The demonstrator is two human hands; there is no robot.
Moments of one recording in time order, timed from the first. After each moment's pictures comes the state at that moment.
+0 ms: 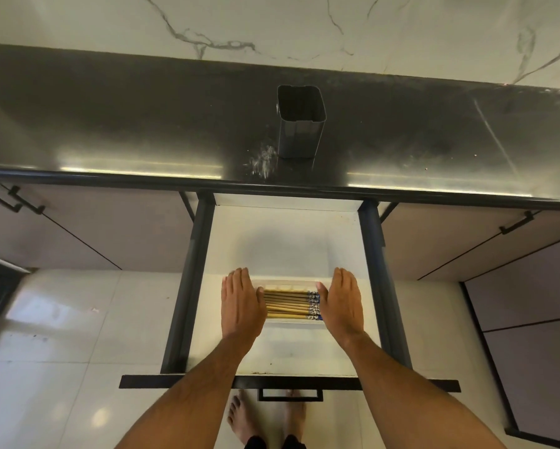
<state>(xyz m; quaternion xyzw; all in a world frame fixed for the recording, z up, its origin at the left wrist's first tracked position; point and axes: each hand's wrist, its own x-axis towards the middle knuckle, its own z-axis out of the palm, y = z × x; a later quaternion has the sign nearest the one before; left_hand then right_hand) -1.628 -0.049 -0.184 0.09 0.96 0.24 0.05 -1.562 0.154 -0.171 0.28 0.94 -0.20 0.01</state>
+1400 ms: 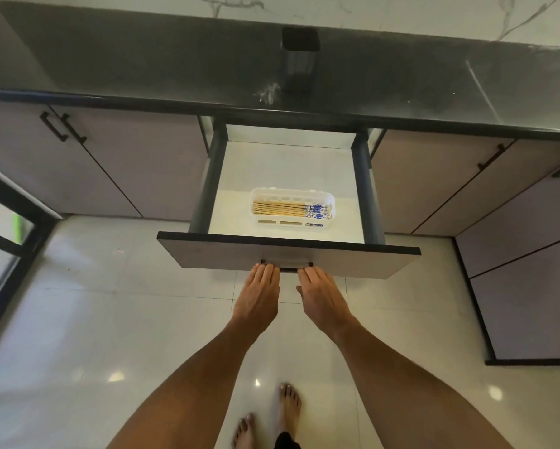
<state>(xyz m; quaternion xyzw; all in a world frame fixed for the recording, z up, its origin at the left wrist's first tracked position) -1.378 -0.114 -0.190 0.32 0.94 0.05 0.06 -1.322 0.049 -0.173 0.02 0.99 -0.10 0.04</state>
